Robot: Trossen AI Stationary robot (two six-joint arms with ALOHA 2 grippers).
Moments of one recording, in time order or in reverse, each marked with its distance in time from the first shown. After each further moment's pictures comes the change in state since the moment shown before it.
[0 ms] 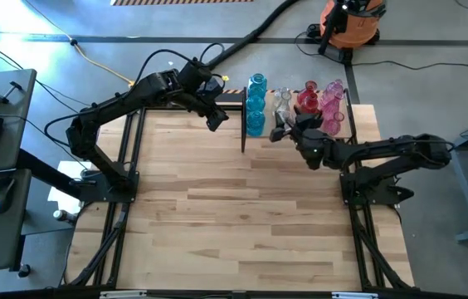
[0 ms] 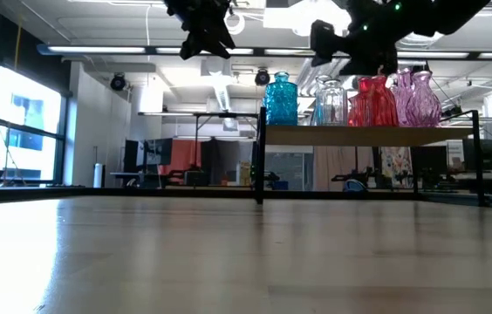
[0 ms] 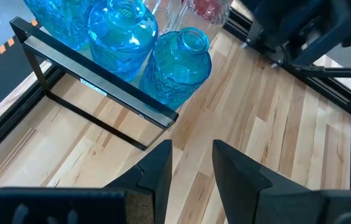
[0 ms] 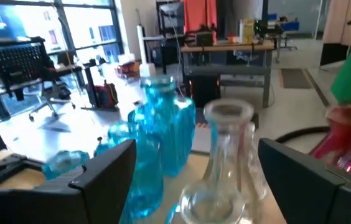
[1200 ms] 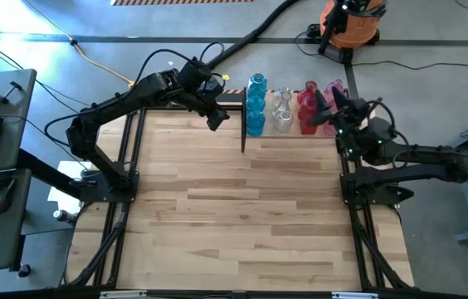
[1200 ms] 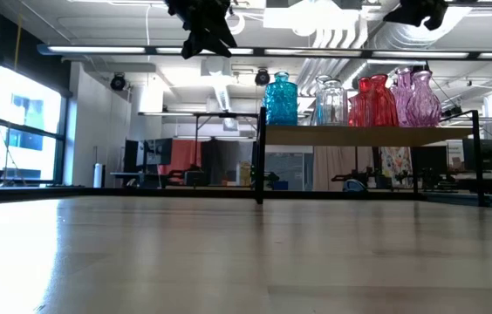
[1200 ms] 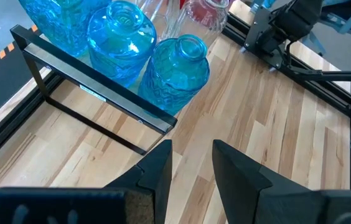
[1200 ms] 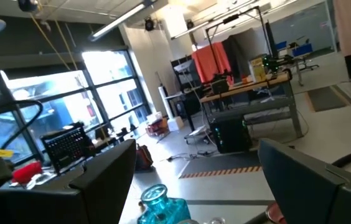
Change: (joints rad) left arm -0.001 0.000 0.000 0.018 0.000 0.000; right arm -0.016 -0.489 0.000 -0.047 -0.070 -0.123
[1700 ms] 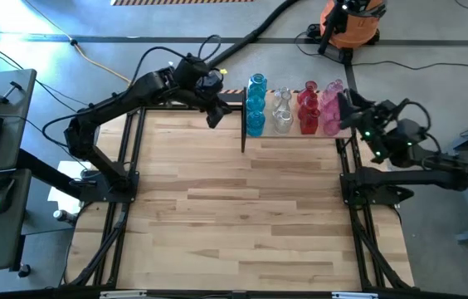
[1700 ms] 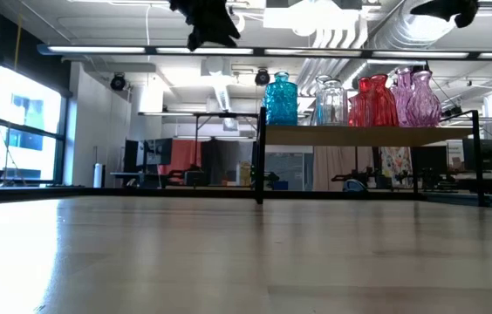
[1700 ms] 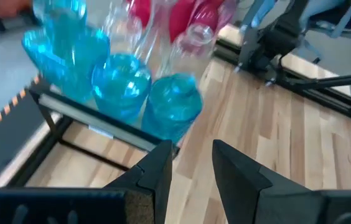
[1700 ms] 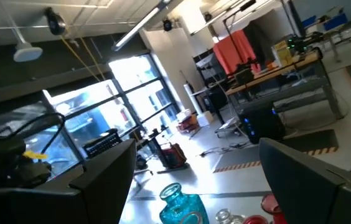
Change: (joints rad) left arm 0.003 -0.022 -0.001 0.082 -0.001 0.101; right arm 0.000 -0.291 0.001 -0.313 -0.095 0.170
